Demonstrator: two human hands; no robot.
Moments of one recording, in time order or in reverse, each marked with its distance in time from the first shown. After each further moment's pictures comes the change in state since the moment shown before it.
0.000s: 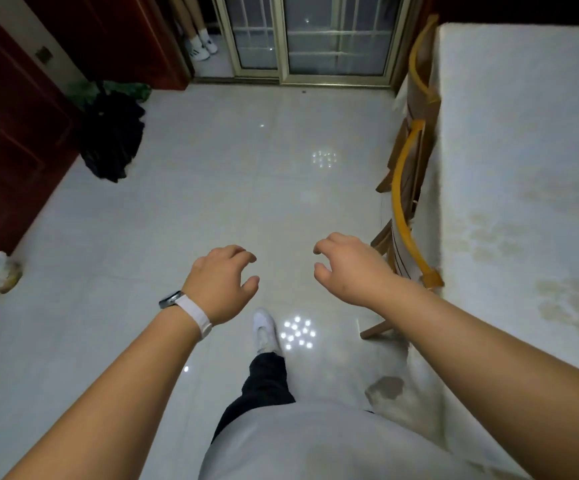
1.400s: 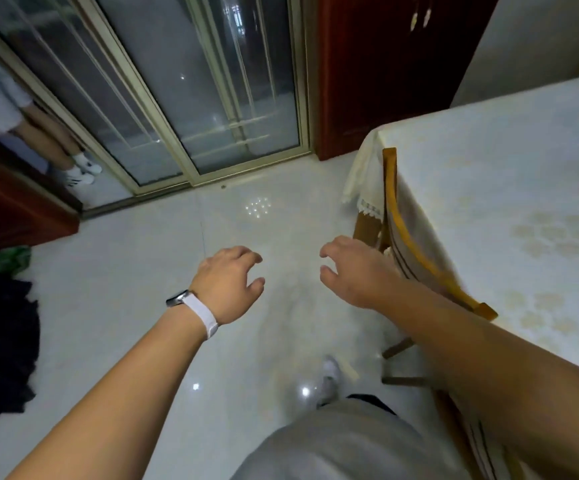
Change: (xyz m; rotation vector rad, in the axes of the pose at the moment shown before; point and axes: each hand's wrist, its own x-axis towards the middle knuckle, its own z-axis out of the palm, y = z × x) left_hand 0.698 -0.025 -0.160 0.081 -0.065 0.473; right_hand 0.517 0.217 -0.223 0.087 0.182 0.420
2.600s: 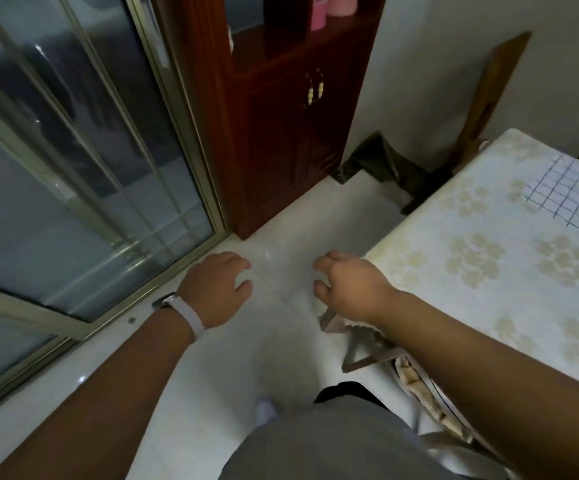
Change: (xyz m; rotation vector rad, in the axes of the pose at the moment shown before) left_hand 0.583 -0.137 -0.114 -0.054 -0.128 0.497; right_hand 0.444 0.081 -0.153 -0.018 0.036 0.459
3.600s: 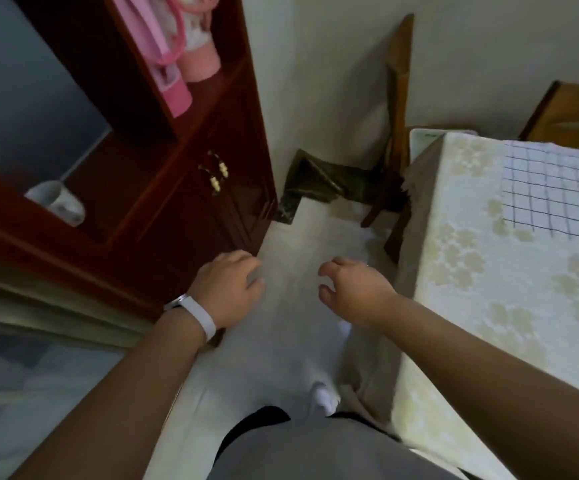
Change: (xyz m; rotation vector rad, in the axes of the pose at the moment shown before) left_hand 0.469 0.072 -0.106 0.176 -0.129 0.412; right_hand 0.278 0.220 -0.114 0.257 0.113 0.435
